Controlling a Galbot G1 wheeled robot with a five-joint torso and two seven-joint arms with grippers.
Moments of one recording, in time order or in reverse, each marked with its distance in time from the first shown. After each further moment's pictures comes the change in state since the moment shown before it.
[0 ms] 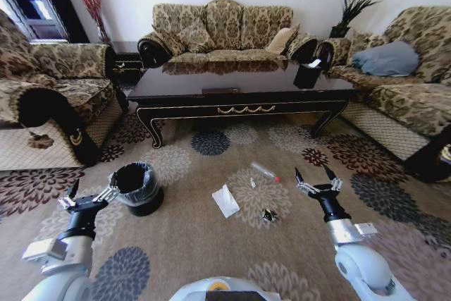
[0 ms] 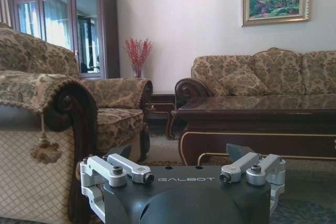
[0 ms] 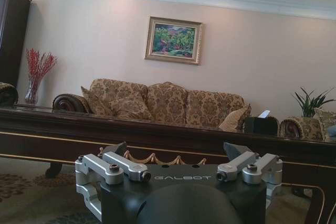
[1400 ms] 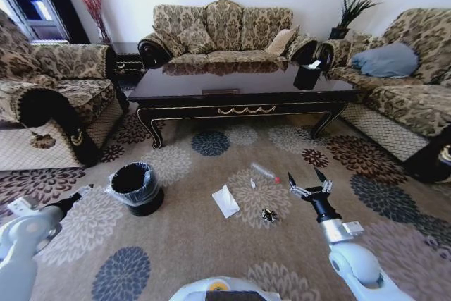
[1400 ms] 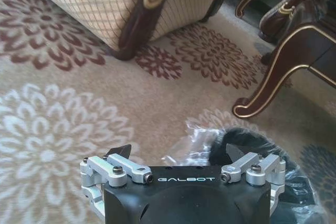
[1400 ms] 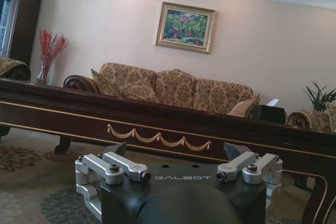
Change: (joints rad) left arm -0.518 0.440 -0.011 0.785 -0.862 0.478 -0.293; right arm 0.049 -0.027 -0.068 -0.120 -0.055 0.023 -0.019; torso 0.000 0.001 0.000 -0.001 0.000
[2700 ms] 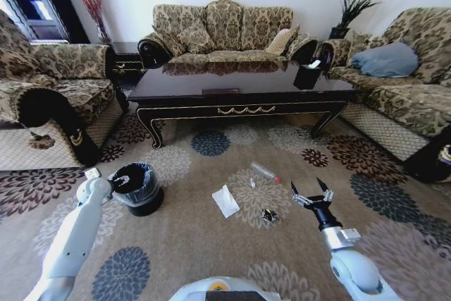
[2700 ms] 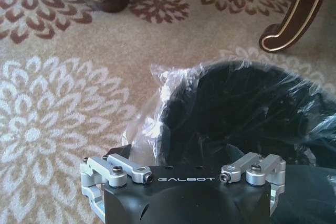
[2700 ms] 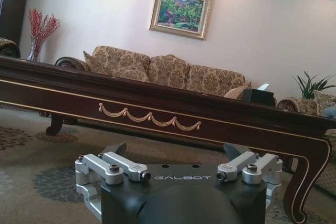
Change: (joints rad) left arm -0.391 -0.038 0.415 0.284 0.144 0.091 -0.262; right arm -0.013 0.027 0.006 -0.072 -0.036 0.020 -0.006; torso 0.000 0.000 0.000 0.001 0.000
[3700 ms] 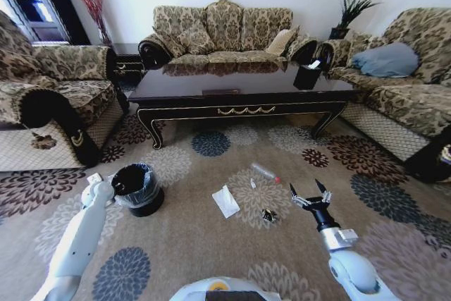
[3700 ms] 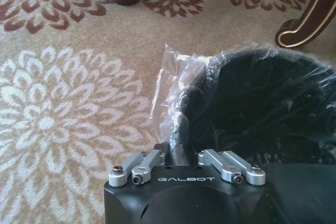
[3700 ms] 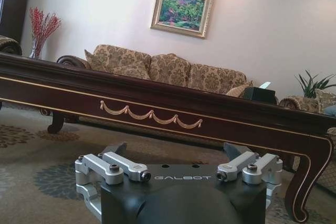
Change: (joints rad) left arm 0.045 -0.007 -0.022 0.006 0.005 -0.003 -0.005; right arm 0.012 0.008 -0.013 -0.020 -0.014 0.006 -0.006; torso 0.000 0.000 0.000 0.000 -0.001
